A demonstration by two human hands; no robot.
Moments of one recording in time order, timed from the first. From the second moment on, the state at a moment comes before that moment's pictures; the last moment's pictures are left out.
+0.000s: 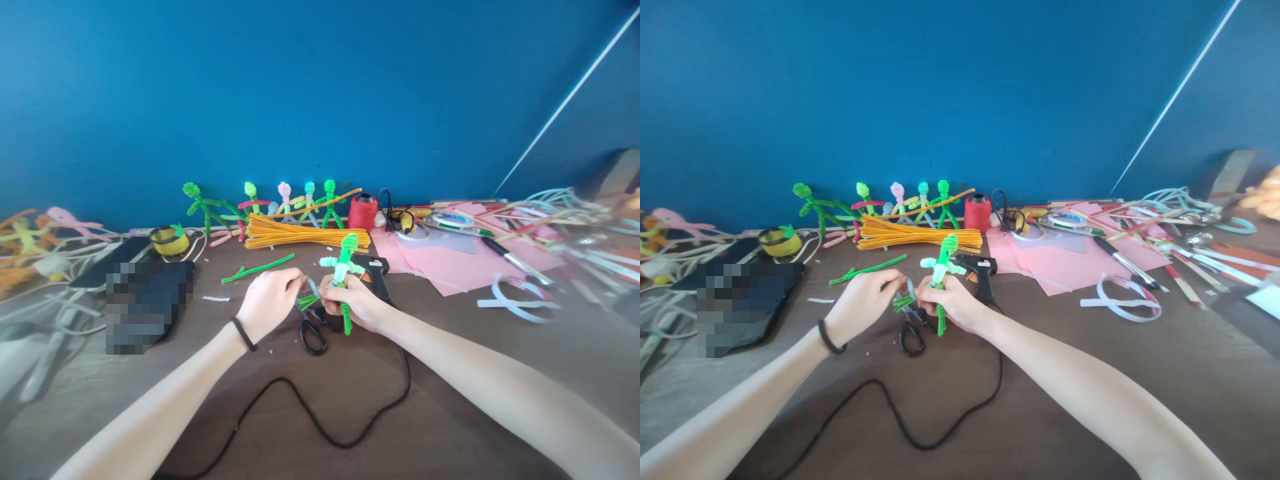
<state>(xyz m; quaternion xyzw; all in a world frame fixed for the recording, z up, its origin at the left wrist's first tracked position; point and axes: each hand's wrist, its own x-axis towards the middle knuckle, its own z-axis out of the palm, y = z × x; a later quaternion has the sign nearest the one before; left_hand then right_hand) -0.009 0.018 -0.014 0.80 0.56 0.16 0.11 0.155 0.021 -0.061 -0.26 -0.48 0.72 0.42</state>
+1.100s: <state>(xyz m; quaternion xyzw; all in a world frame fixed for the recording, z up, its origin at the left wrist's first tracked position) -0.003 0.001 0.004 0.83 0.51 0.15 0.13 0.159 0.032 -0.071 -0.31 -0.53 0.65 0.45</state>
